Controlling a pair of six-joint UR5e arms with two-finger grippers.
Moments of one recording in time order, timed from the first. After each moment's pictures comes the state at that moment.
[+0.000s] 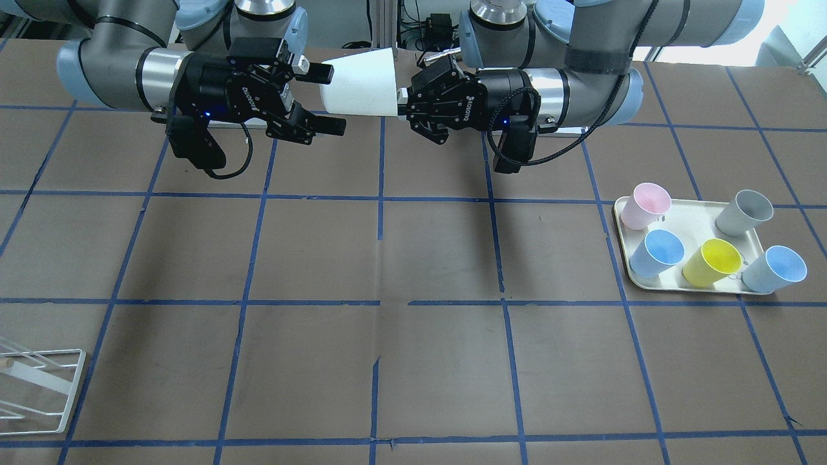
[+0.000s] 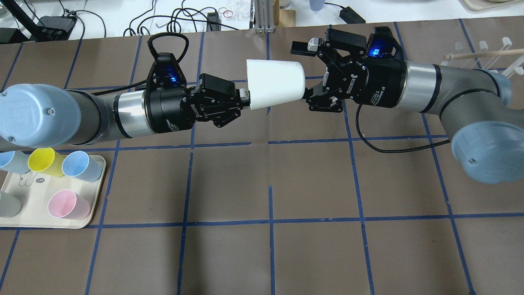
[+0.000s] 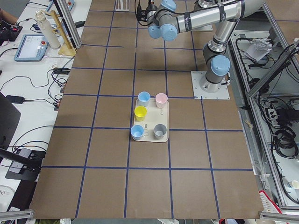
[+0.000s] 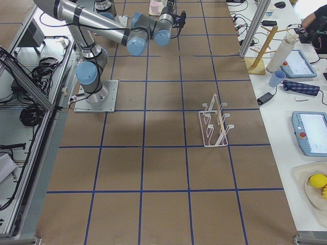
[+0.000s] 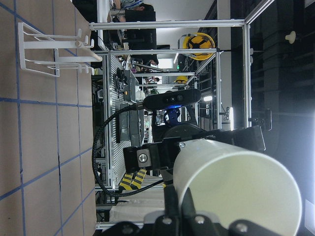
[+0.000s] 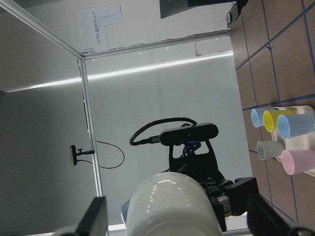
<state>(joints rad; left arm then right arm) -1.49 -1.54 -1.90 -2.35 -0.02 1.10 1.41 -1.68 2.06 -1.59 0.04 -0.22</state>
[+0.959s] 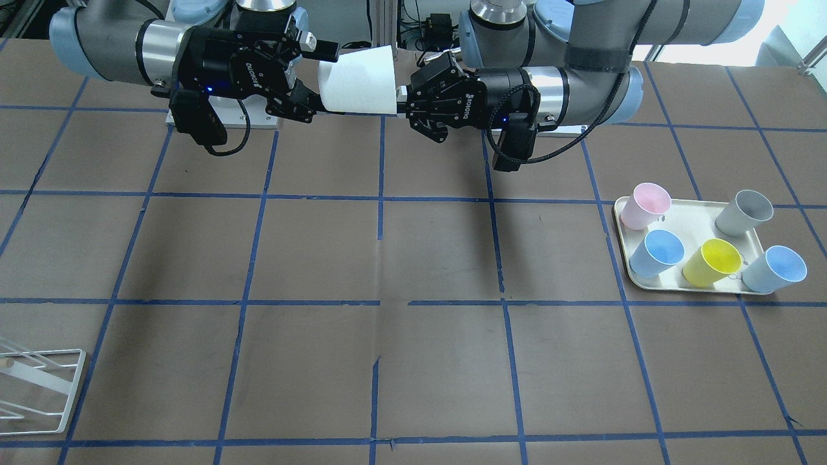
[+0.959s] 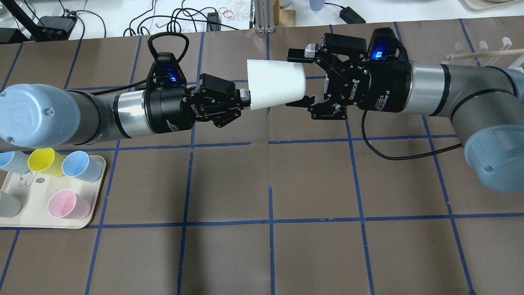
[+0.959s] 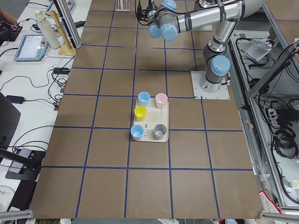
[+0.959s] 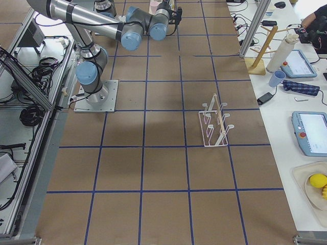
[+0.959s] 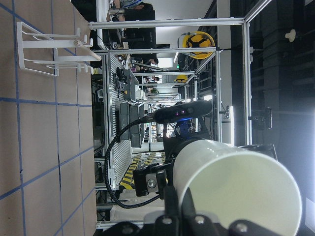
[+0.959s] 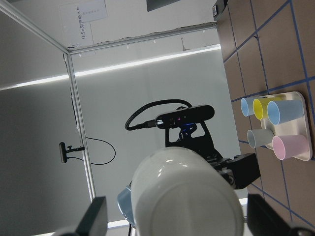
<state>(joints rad) -1.49 -1.54 -1.90 -2.35 -0.02 1.10 1.41 -1.75 2.05 -1.52 -0.01 -0.19</state>
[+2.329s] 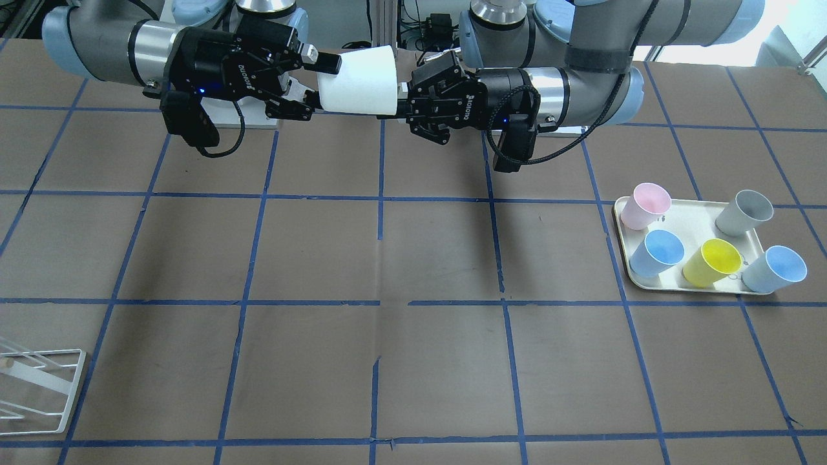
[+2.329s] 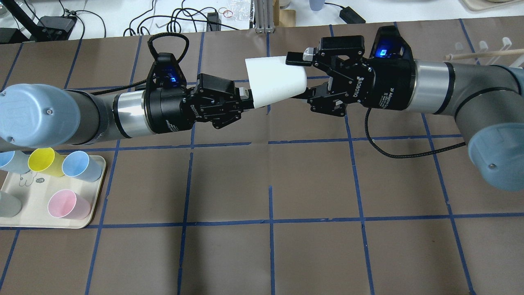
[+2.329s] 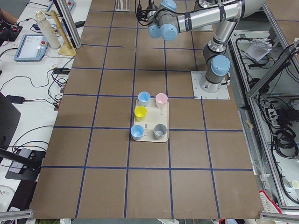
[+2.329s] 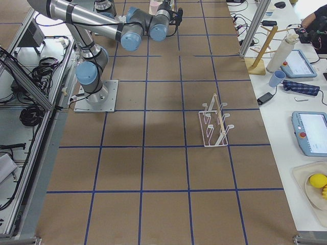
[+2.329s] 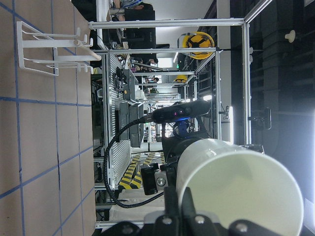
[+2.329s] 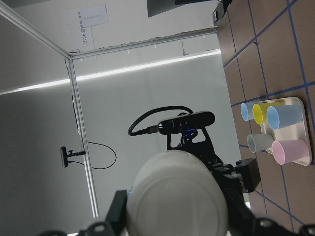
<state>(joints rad) -1.49 -1.54 -1.90 -2.35 -0.02 1.09 1.39 -1.75 2.04 -1.52 -0.01 -0.19</state>
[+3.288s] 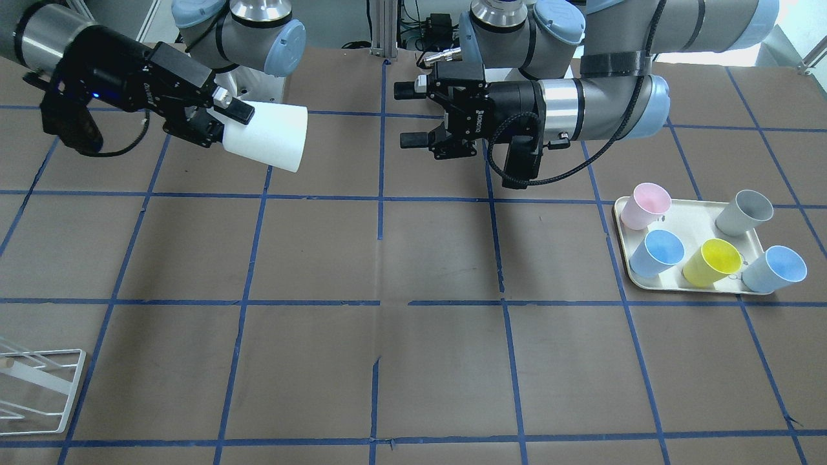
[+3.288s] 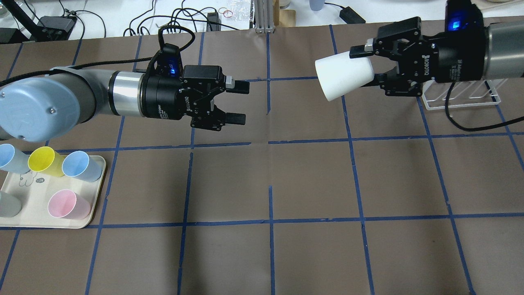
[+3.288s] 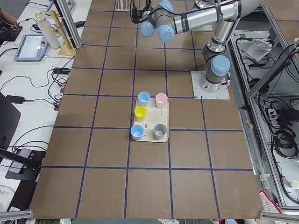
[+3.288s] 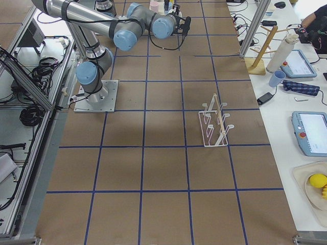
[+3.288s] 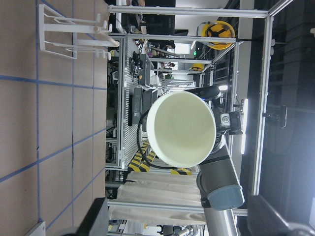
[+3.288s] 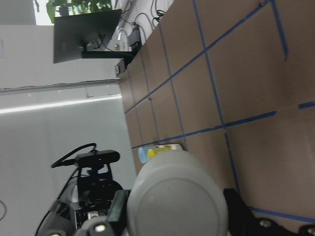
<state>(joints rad) -1.47 -1.60 -1.86 -1.89 0.32 0.58 1.18 -1.75 1.86 -1.50 -0.52 -0.15</state>
